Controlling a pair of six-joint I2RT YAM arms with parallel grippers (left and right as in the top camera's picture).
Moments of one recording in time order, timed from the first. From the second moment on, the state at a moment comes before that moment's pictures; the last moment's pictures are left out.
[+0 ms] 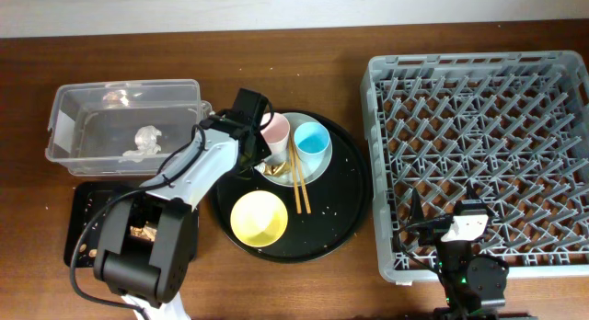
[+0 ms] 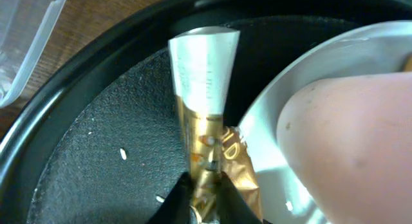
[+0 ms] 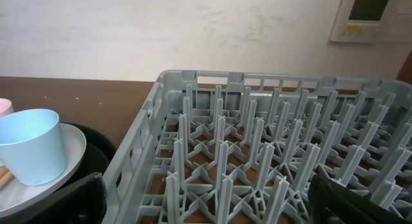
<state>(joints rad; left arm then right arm) -0.36 1.91 1.29 -0.69 -0.09 -0.82 0.03 0.01 0.01 -0.08 0.02 -0.03</state>
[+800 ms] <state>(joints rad) -0.23 1.48 1.30 -0.80 -0.11 -0.75 0.03 0.01 0.01 -0.08 0.02 -0.03</state>
